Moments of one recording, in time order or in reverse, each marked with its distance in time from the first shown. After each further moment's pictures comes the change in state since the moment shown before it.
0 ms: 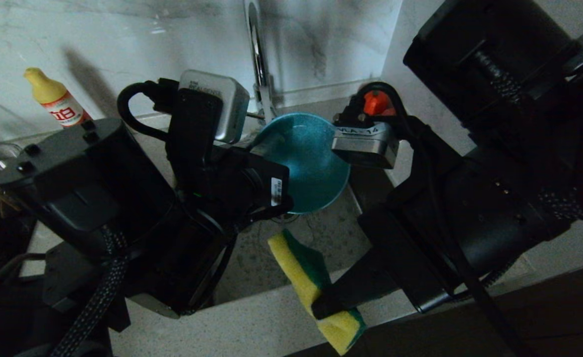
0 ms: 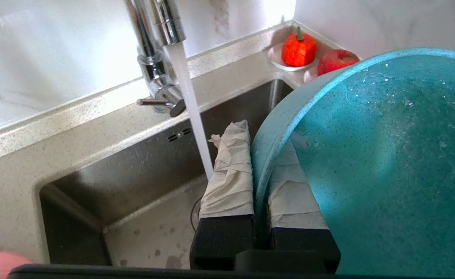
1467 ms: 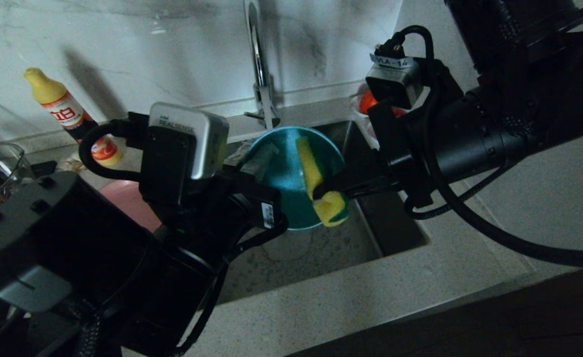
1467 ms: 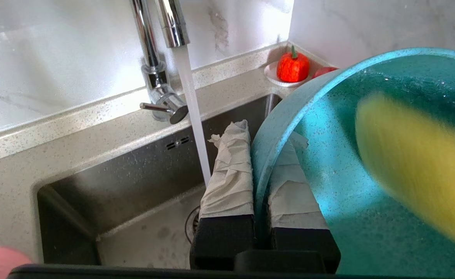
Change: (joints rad) left arm -0.034 0.006 0.152 -0.257 0.006 0.037; right arm -0.170 -0.008 0.000 -0.258 0.009 0.131
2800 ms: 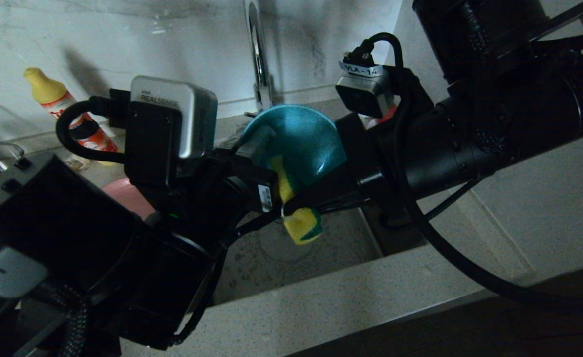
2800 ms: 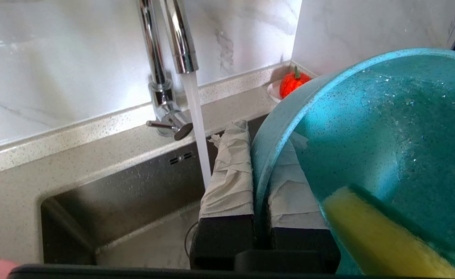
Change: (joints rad) left arm -0.003 -0.011 -0.041 -0.001 0.004 0.001; right arm 0.075 0.031 0.000 -0.036 0.017 0.005
